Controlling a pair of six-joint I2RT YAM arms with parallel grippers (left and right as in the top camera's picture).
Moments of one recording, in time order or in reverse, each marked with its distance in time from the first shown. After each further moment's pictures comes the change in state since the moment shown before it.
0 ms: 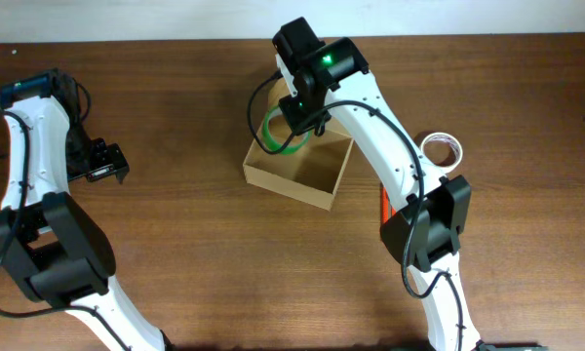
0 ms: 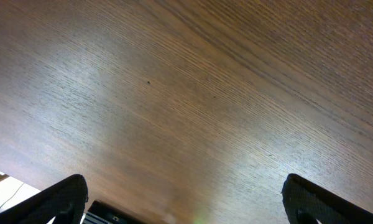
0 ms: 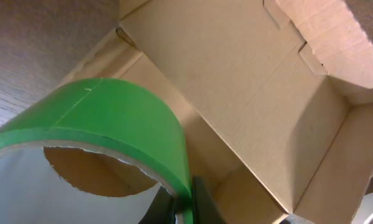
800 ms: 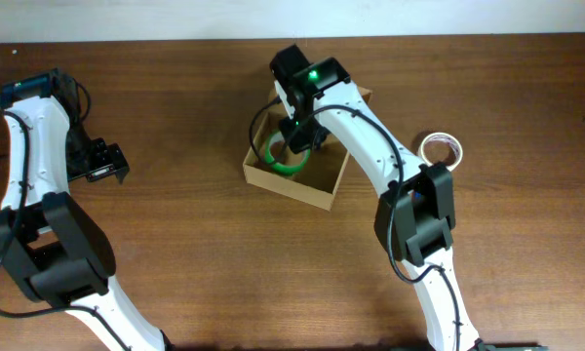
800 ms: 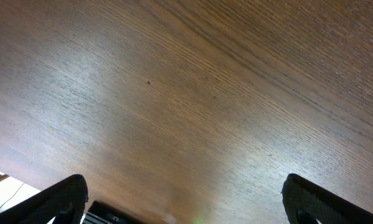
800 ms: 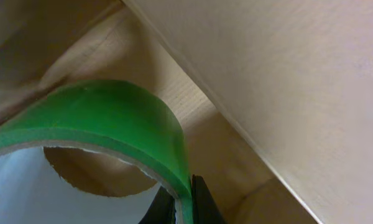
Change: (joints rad) left arm 0.000 0.000 0.000 0.000 0.000 0.000; right arm 0.000 0.059 -0.184 0.108 -0.032 0.008
